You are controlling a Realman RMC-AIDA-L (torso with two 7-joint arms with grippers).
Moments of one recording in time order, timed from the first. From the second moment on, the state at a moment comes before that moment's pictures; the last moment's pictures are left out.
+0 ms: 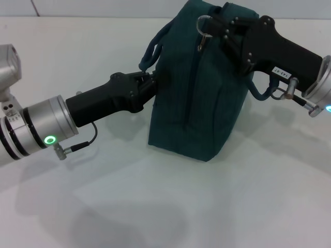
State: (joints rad) left arm -0.51 -2.09 0.81 0.31 1.52 1.54 -1.23; right arm 0.64 2.03 -1.66 -0.36 -0.56 -1.44 0.80
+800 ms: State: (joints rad) left arm -0.51 -2.05 0.85 0.32 1.68 1.75 -1.25; right arm 0.63 2.02 -1.64 -0.35 -0.37 -1.22 0.91
